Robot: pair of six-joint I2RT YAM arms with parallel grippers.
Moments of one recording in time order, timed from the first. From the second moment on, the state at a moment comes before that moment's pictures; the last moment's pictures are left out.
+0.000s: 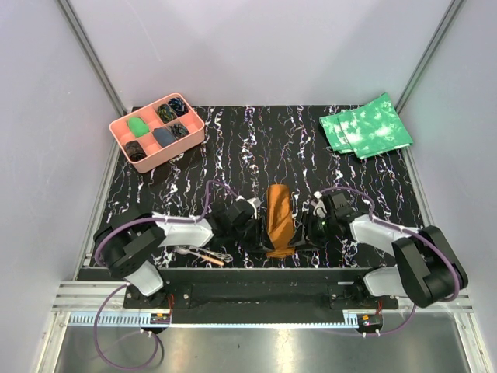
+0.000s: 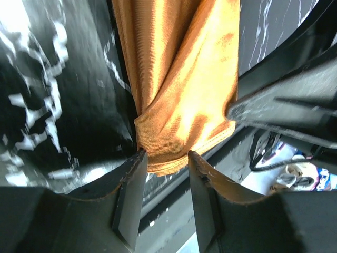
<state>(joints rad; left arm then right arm) -0.94 1.60 0.65 0.12 0.30 -1.02 0.39 1.33 0.44 -0.19 -0.61 0.69</state>
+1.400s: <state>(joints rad) -0.59 1.36 0.84 -1.02 -0.15 -1.47 0.33 1.19 0.71 -0.48 -0.38 0.48</state>
